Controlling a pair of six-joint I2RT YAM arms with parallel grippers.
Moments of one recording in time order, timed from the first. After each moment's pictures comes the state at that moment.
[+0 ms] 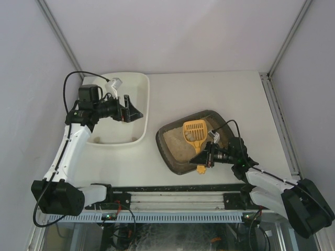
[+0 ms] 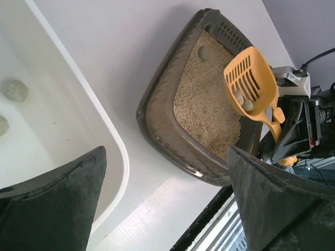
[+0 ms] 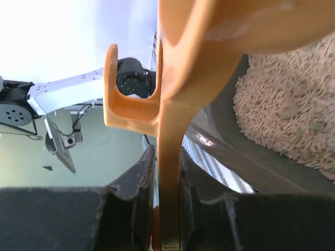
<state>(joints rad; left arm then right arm) -0.08 1.21 1.19 -0.62 0.73 -0.10 0.49 1.00 0.18 0.55 -0.88 1.13</state>
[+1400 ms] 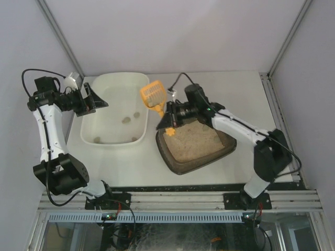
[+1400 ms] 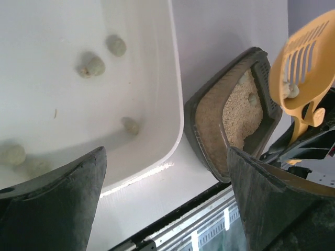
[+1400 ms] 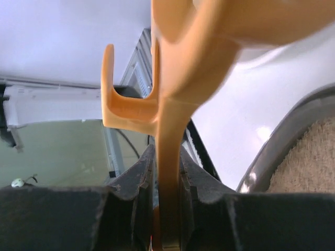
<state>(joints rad) 0.39 1.45 1.55 -1.09 0.83 0.05 0.63 1.58 1.20 -0.14 -0.86 0.69</state>
